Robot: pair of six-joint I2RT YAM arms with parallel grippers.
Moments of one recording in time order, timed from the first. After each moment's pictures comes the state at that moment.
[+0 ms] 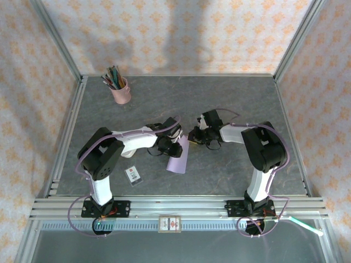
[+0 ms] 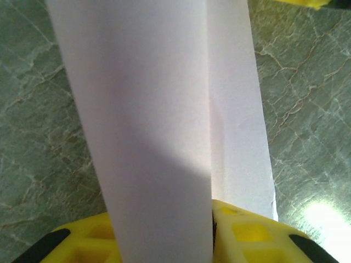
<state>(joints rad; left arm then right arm) -0.67 1.84 1.10 -0.51 0.22 -0.40 0.44 1.84 0.92 -0.08 -0.53 0.67</state>
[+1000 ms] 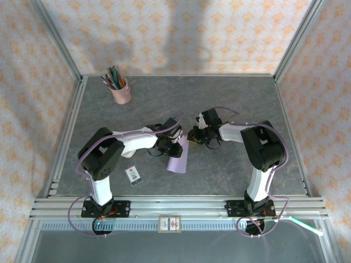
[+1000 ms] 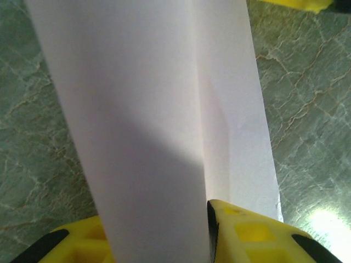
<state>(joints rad) -0.68 1.84 1.08 -0.49 0.20 -0.42 0.44 1.85 0.95 -0.11 -0.53 0.61</state>
